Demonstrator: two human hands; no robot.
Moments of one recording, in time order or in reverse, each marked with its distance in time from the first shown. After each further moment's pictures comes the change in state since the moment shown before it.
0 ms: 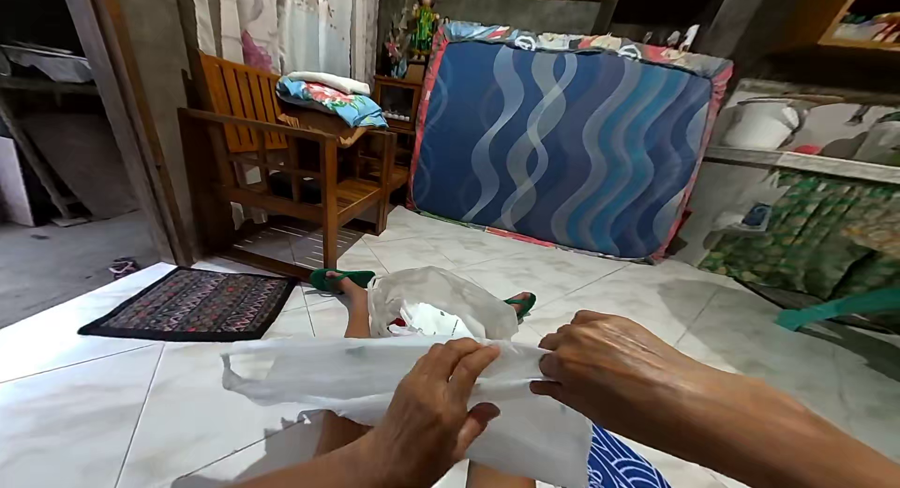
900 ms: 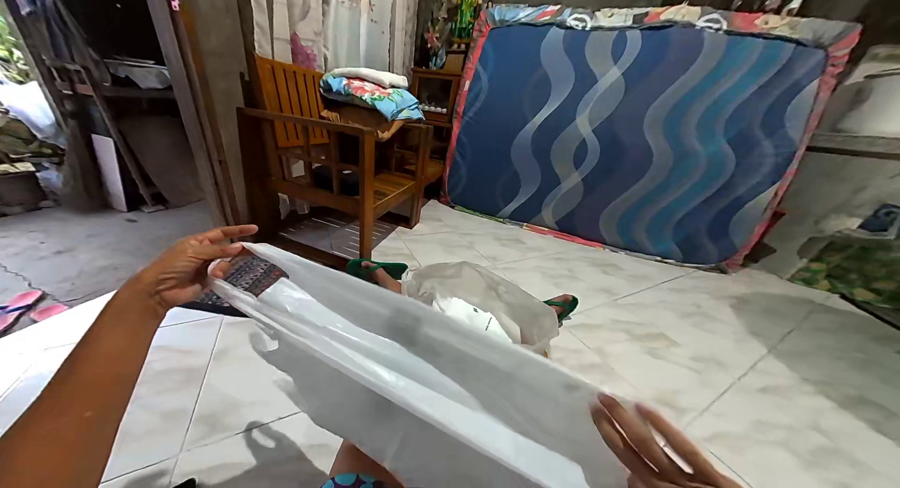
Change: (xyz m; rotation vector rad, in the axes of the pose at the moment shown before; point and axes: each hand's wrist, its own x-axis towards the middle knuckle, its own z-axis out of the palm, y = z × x) left_hand -0.036 -0.202 -0.267 -0.507 0.147 -1.262; right_hand -0.070 -0.044 0.106 -0.004 0.068 0.063
